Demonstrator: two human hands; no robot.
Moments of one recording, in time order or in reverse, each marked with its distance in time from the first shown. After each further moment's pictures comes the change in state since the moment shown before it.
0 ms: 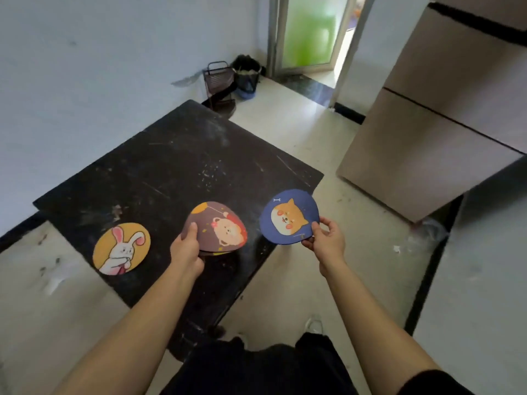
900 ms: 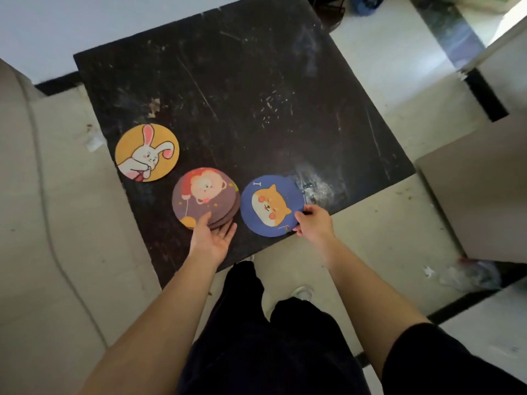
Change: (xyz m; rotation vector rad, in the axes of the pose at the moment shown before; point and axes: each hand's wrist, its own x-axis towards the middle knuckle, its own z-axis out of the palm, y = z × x) left_hand 0.037 -0.099 -0.029 -0.695 0.259 -0.307; right_hand 0.084 0.079 0.109 -0.888 -0.536 0.075
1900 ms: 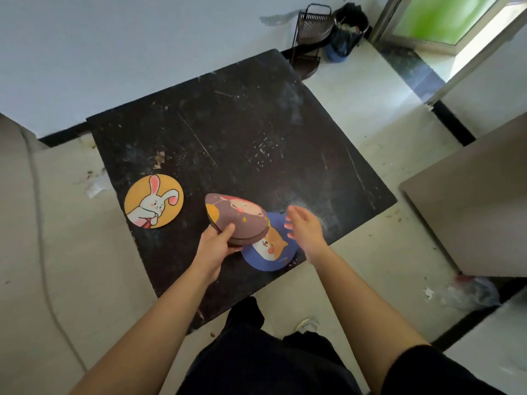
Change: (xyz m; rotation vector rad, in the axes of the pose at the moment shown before) left_hand -0.039 0.045 0.052 0.728 -0.342 0.342; right_hand -0.011 -0.075 -0.002 0.351 -0.042 -0.100
